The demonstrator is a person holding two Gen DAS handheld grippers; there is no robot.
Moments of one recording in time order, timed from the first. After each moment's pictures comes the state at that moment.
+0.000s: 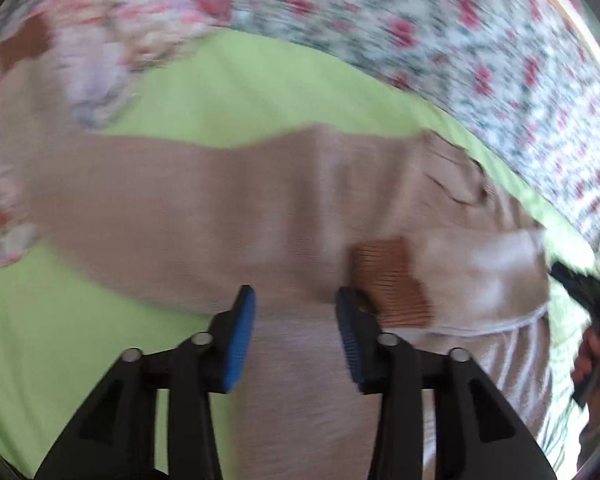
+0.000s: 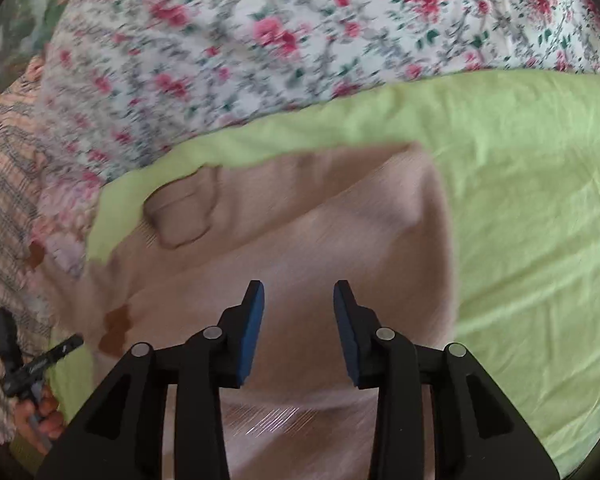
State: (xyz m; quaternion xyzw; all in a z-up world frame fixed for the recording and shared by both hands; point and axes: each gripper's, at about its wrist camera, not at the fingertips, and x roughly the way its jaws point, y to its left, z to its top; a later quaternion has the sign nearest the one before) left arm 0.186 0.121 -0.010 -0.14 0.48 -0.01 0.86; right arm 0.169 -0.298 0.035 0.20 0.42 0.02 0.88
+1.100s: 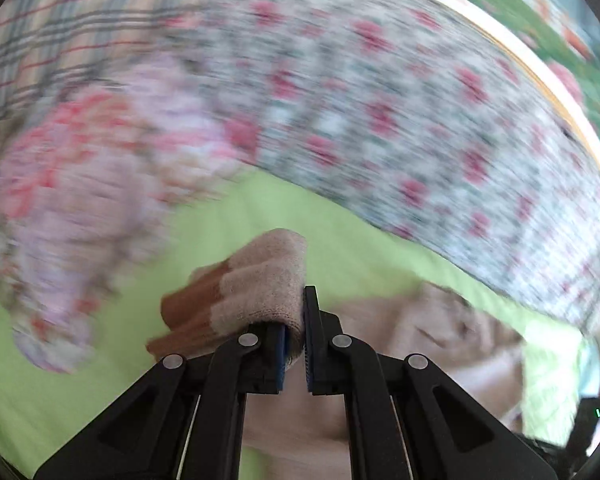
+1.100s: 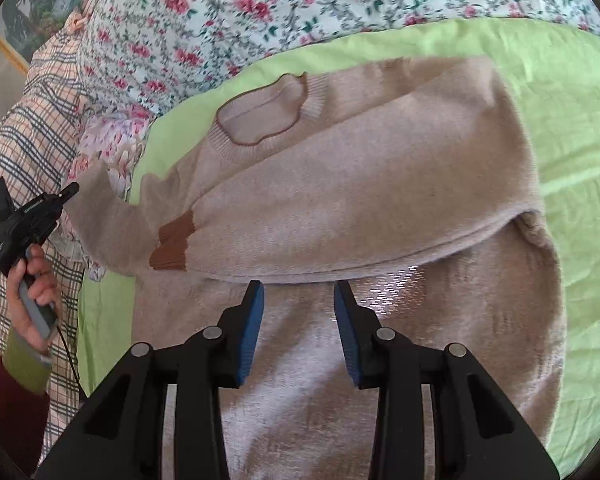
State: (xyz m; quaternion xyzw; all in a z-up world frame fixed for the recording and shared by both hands) left arm 0.228 0.138 0.080 -0.17 0.34 -0.01 0.92; right arm 0.115 -0.246 0.019 0.22 0.45 0.05 0.87
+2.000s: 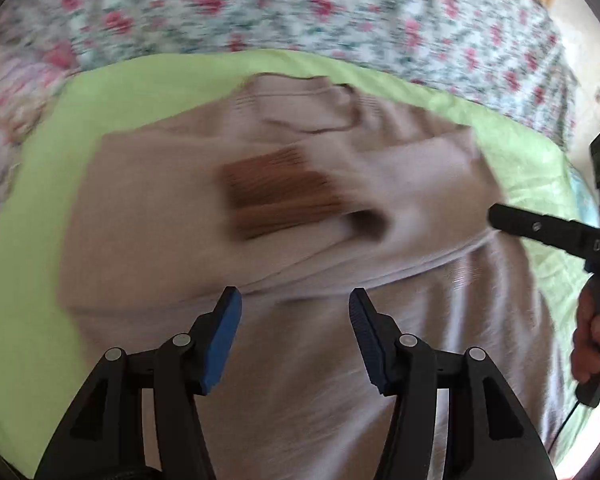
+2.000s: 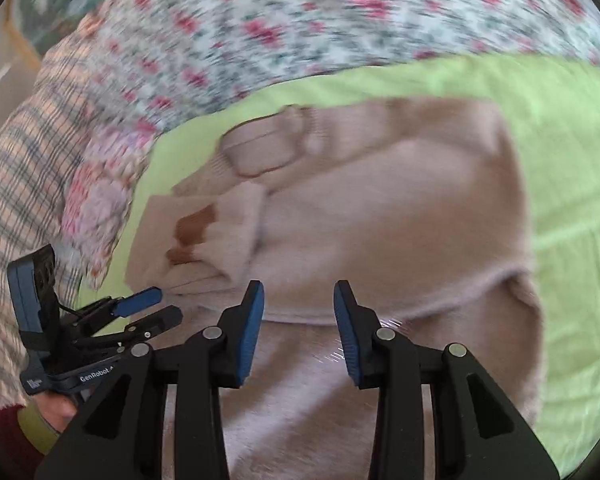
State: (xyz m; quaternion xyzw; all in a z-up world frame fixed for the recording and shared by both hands) left arm 0.153 -0.012 -0.011 -0.01 0.48 -0.12 0.87; right arm 0.152 -0.222 0.040 0.14 0.42 0.09 0.89
